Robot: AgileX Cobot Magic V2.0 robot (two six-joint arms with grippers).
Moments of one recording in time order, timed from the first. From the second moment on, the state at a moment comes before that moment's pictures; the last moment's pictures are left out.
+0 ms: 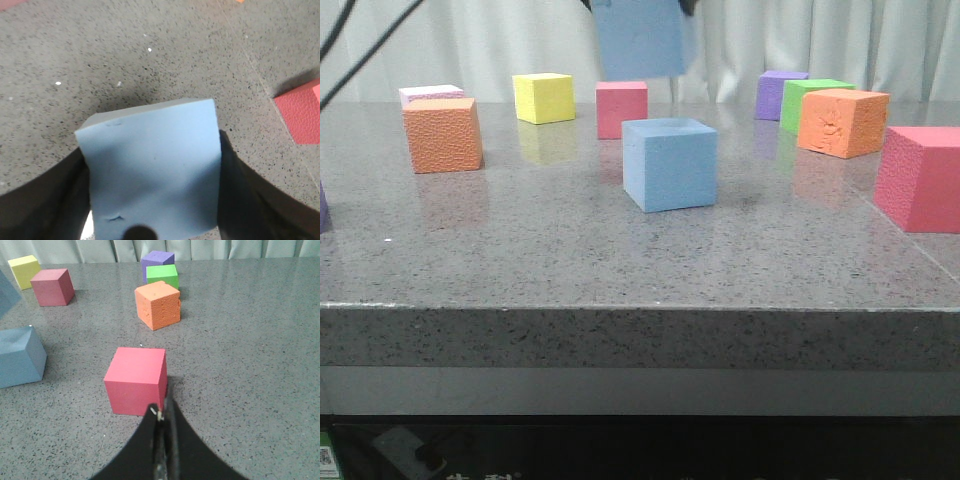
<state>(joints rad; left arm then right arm) -0.64 1.99 -2.16 -0.10 1.26 -0.13 0.07 0.33 -0.43 0.04 0.44 0.09</state>
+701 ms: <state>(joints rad) -0.65 2.01 -2.16 -0.12 1.26 -0.12 0.07 0.33 -0.43 0.04 0.44 0.09</state>
